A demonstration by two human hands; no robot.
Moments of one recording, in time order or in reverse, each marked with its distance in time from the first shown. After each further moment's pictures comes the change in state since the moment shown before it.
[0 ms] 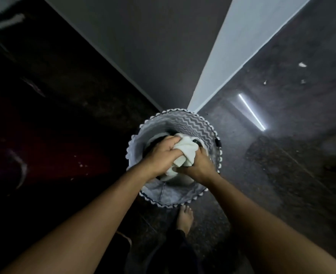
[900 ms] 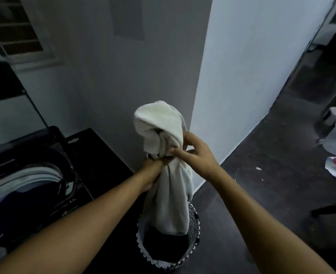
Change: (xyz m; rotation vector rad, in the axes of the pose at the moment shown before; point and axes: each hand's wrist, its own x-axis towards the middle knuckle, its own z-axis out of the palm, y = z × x) left_hand -0.226 0.300 -0.041 -0.388 0.348 0.302; right_hand -0.278 -0.297 -0.252 0.276 0.363 -0.810
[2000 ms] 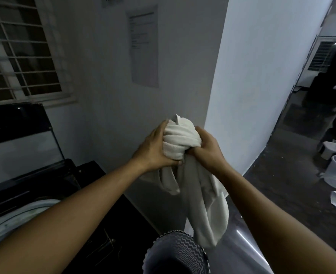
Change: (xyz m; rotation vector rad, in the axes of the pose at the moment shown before) left_hand 0.006 0.146 -0.060 0.865 -0.017 0.811; right_hand 0.059 -0.084 -0.013 -0.156 0.175 -0.176
